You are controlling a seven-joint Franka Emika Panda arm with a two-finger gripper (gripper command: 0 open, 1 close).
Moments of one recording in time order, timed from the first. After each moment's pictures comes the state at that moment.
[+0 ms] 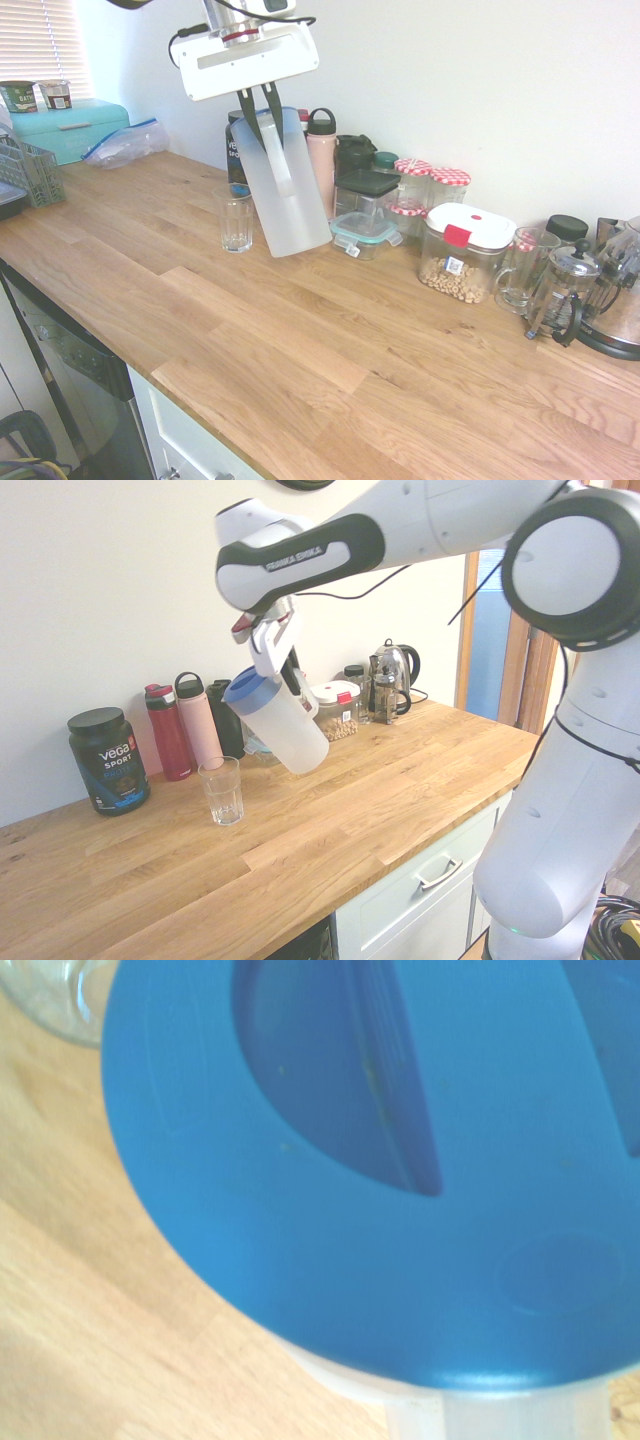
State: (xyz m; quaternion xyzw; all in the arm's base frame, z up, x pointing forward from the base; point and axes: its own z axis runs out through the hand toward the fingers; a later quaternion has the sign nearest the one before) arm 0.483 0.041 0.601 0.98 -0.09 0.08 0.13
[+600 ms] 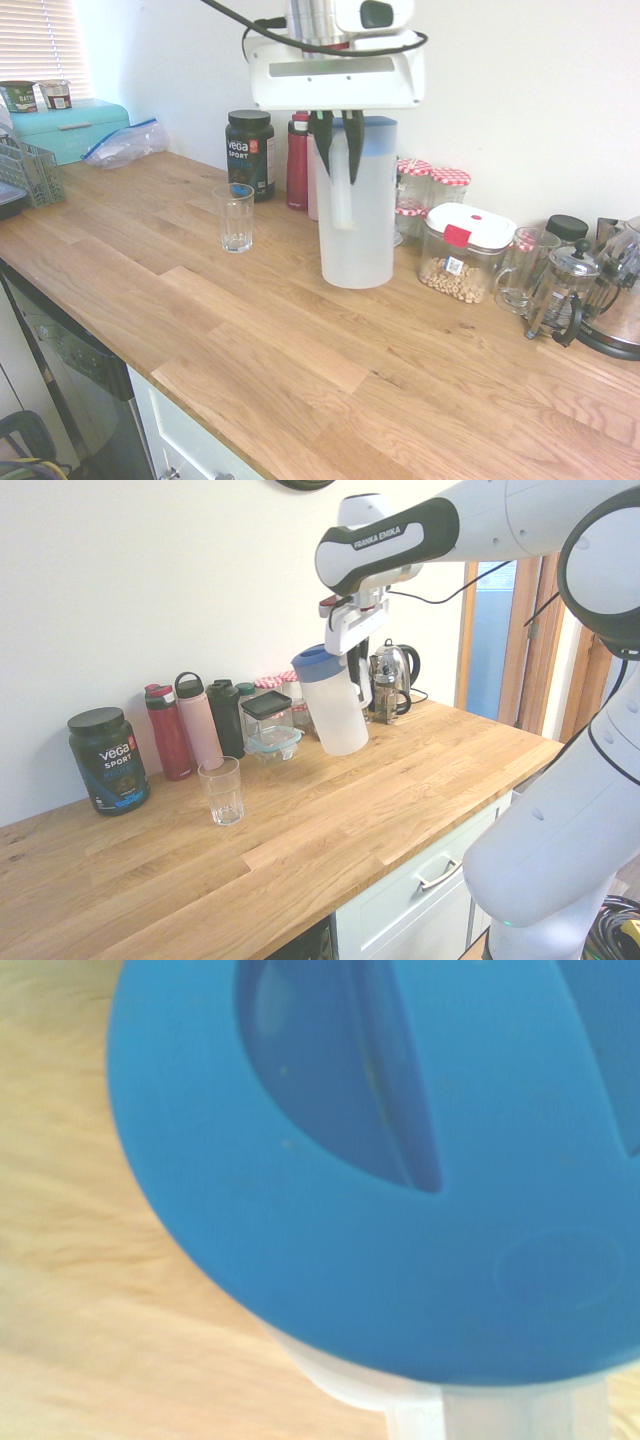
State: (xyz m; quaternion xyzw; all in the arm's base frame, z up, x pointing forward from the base) arm 0.424 -0.138 0.592 0.95 -0.29 0.13 0.02
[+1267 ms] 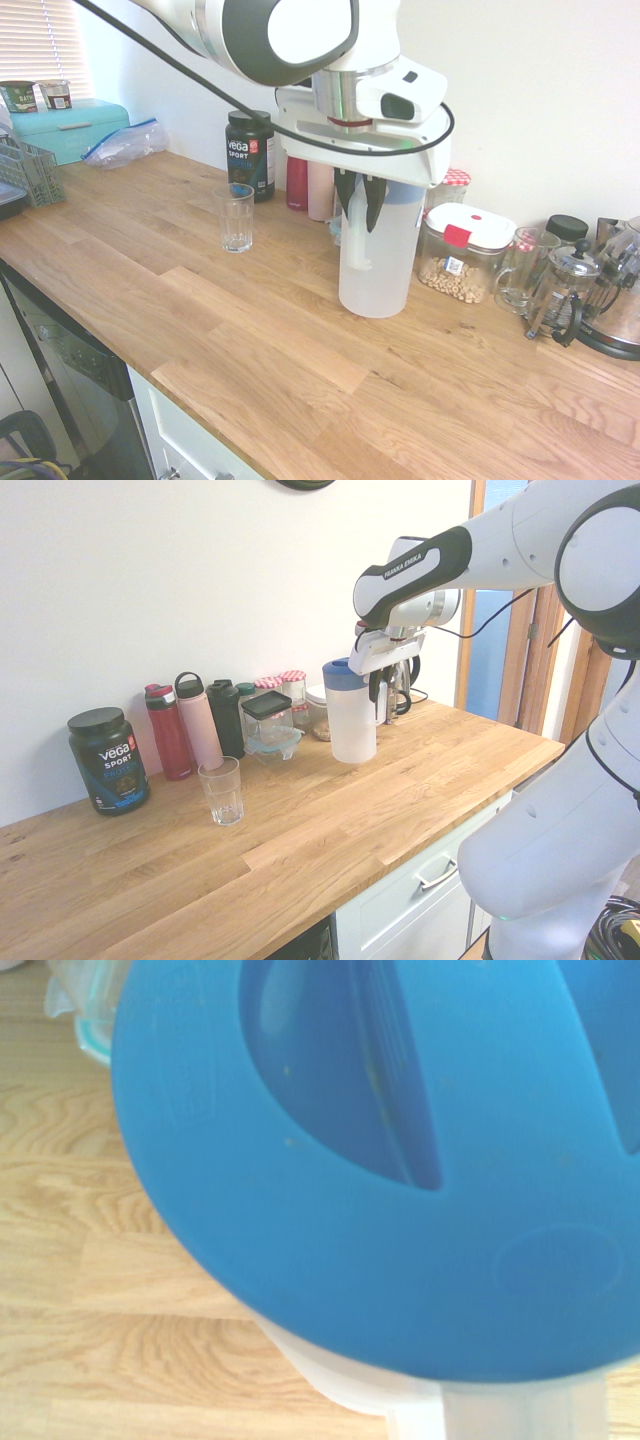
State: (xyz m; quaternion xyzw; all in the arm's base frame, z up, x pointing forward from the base) arm 0.414 -0.172 0.529 0.91 -0.37 0.17 -0.05
